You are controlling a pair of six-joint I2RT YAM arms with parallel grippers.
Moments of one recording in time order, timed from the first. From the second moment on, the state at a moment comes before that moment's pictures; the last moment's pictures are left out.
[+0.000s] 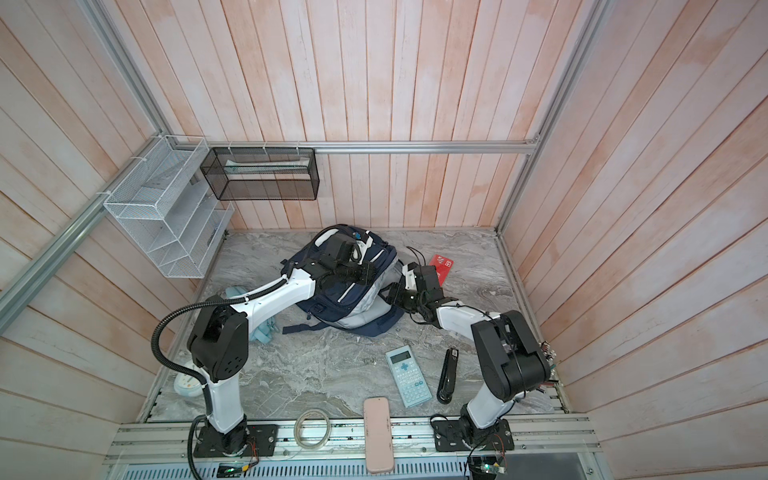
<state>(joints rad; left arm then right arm) -0.63 1.95 1.55 -0.26 0.22 -0.31 0.39 1.60 0.79 0.12 -0.48 0.72</state>
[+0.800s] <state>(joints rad) -0.37 1.45 0.84 0.11 0.35 -0.67 0.88 1.25 0.55 0.09 -0.02 0.57</state>
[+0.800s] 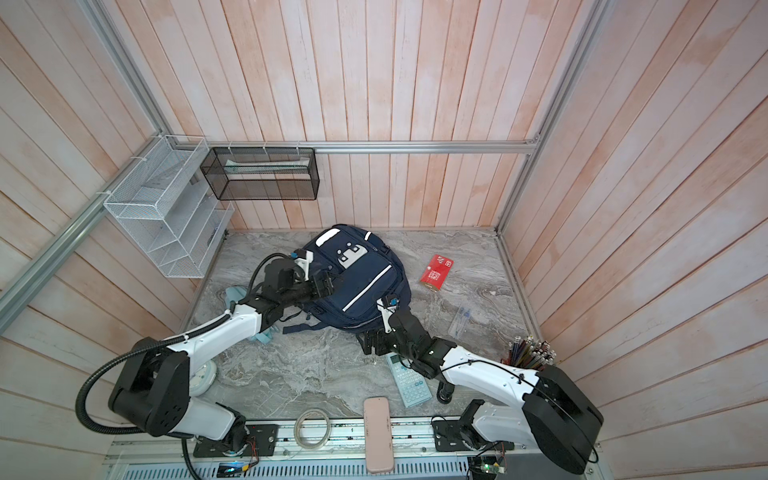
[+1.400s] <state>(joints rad) -0.22 1.59 0.58 0.40 0.28 -0.85 0.94 1.54 0.66 0.19 0.00 0.64</state>
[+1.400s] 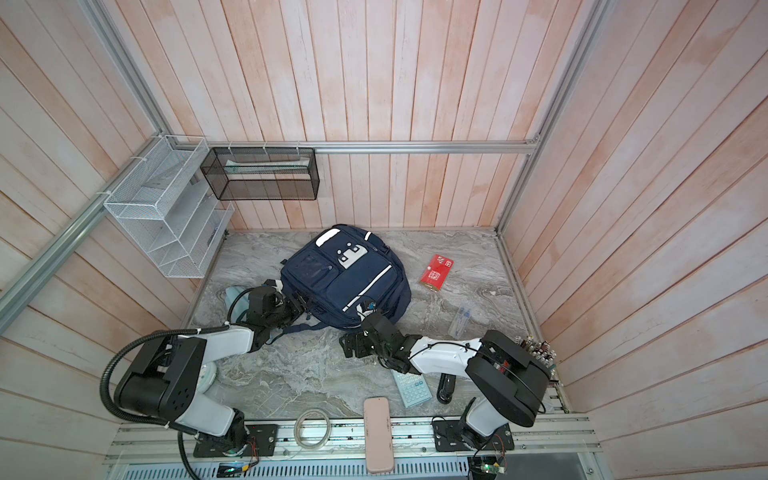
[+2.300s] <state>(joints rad) -0.41 1.46 0.50 0.52 0.29 -1.08 1.08 1.58 0.62 0.34 0.15 0.58</state>
